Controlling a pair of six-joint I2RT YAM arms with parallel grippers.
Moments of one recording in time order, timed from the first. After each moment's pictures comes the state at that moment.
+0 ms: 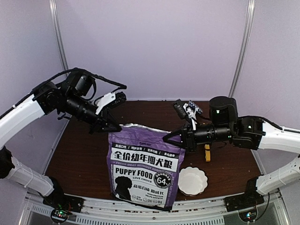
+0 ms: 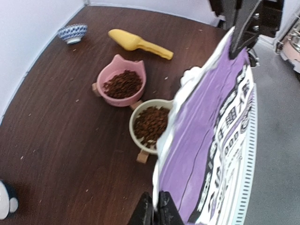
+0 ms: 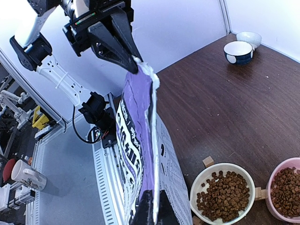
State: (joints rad) left arm -0.78 1.30 1.44 -0.96 0.44 0.35; right arm 1.03 1.15 0.98 -0.16 -0.30 0.32
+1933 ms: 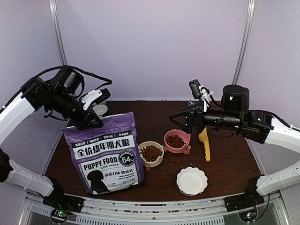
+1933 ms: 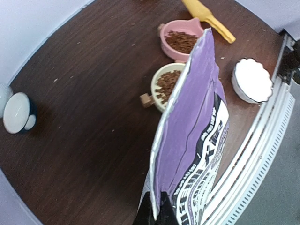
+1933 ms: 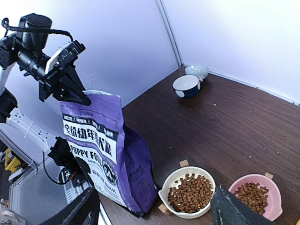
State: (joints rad) left arm -0.70 1.24 1.50 -1.18 0.18 0.14; right arm 0.91 1.09 1.02 -0.15 -0.16 0.32
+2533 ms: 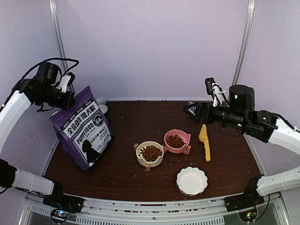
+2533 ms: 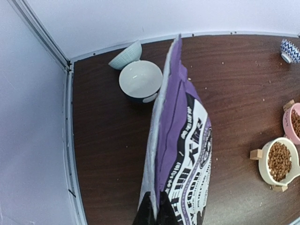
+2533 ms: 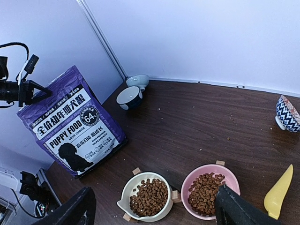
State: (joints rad) left arm -0.22 1.23 1.46 -1.01 -0.02 0.01; right arm 0.81 1.04 0.99 -0.23 0.07 0.41
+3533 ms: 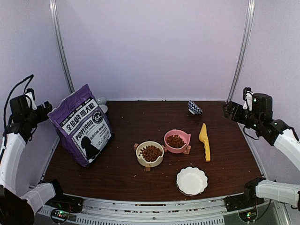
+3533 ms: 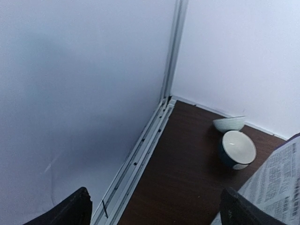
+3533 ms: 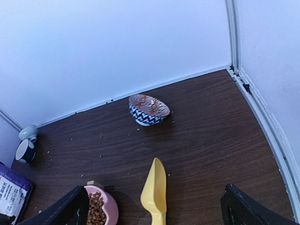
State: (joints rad) left arm 0.32 0.83 0.88 -0.37 0.05 -0.13; right arm 0.26 0.89 0.82 -0.32 0.12 0.41
